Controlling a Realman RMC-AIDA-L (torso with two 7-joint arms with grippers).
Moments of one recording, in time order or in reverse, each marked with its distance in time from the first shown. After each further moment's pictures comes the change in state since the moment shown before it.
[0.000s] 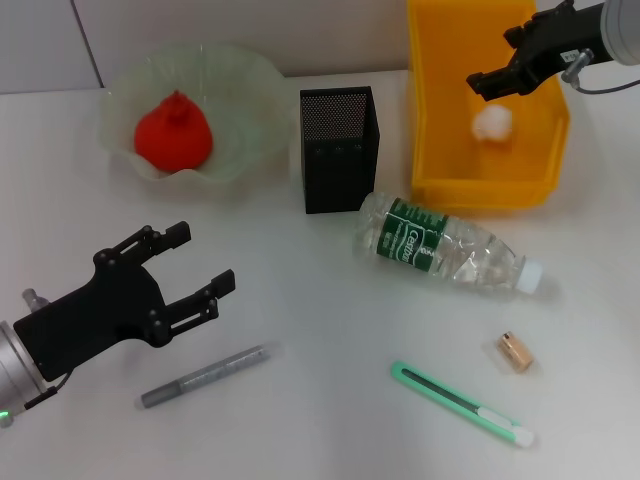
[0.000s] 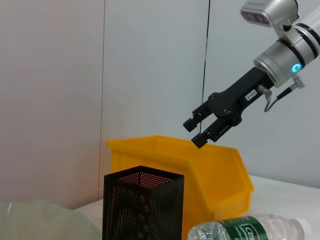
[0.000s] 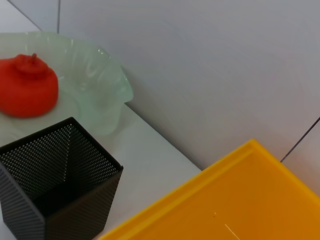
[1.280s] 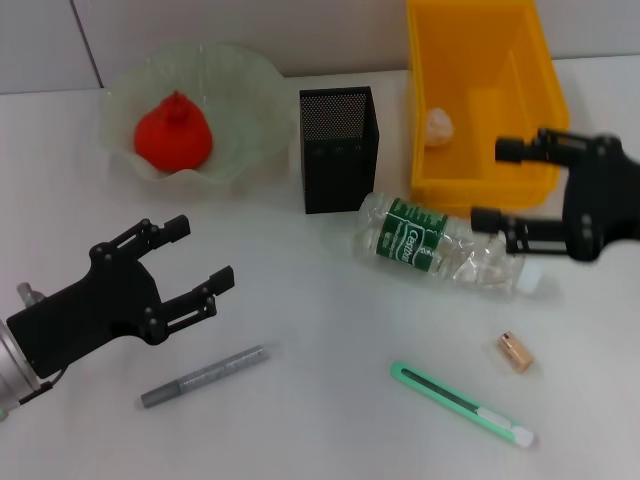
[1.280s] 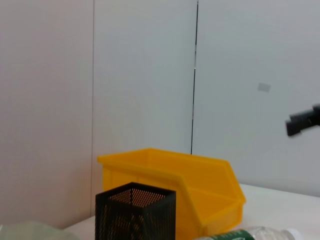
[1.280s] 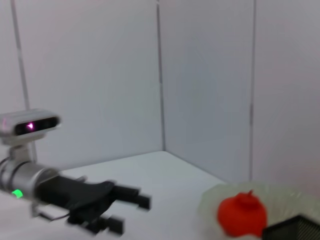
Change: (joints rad) left arm 0.008 0.004 -0.003 0.031 0.005 0.036 -0.002; right arm -0.550 0.006 0.015 -0.036 0.971 -0.428 -0.583
